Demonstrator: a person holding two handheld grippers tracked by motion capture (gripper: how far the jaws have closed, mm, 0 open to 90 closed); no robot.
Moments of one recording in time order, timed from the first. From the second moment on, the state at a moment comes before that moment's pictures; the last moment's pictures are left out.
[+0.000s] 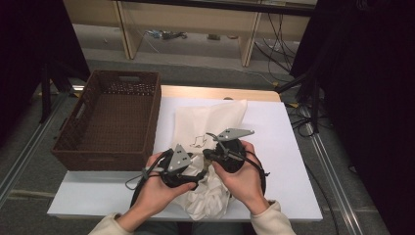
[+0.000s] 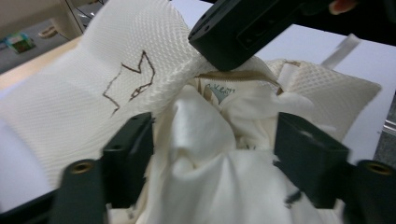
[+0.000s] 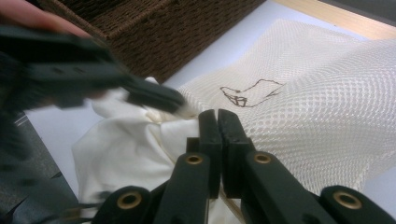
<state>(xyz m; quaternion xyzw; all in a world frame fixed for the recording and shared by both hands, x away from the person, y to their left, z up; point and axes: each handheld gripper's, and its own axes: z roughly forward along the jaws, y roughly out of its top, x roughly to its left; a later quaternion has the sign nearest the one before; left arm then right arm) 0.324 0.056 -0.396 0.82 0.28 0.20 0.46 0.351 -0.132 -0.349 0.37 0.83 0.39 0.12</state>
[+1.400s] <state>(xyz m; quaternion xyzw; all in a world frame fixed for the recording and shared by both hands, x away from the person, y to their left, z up) 0.320 0.065 -0.397 0.82 0.33 0.12 0.45 0.350 -0.128 -0.351 0.38 0.83 0.39 0.12</state>
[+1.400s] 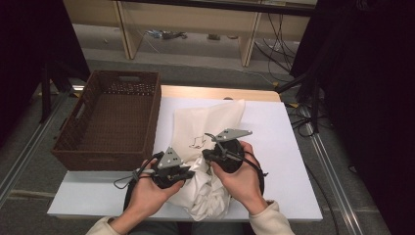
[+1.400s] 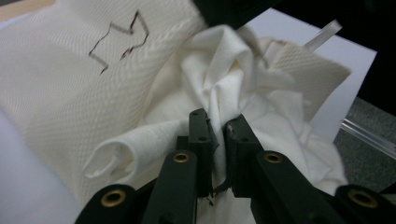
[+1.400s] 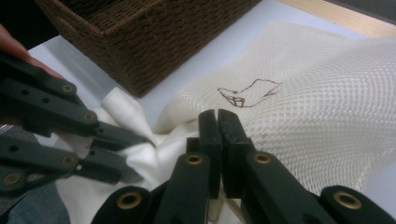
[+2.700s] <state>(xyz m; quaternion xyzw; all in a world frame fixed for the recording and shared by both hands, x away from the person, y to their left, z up) 0.328 0.085 -0.426 0.85 0.30 0.19 0.39 0.351 -0.128 -0.351 0.37 0.84 0.39 0.12</state>
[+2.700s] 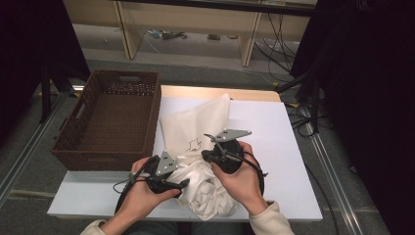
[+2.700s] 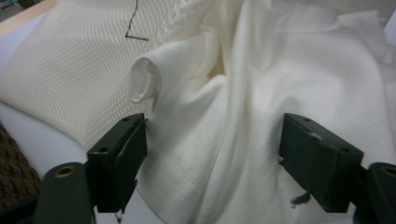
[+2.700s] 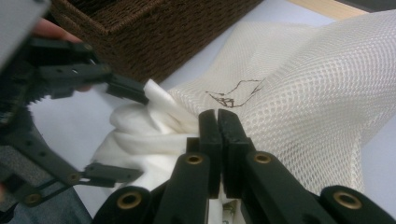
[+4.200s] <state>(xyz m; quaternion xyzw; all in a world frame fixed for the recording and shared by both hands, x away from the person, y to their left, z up) 0.337 0.060 -0.412 0.83 0.31 0.17 0.44 0.346 -0.124 -0.350 0.35 0.84 0.40 0.12</state>
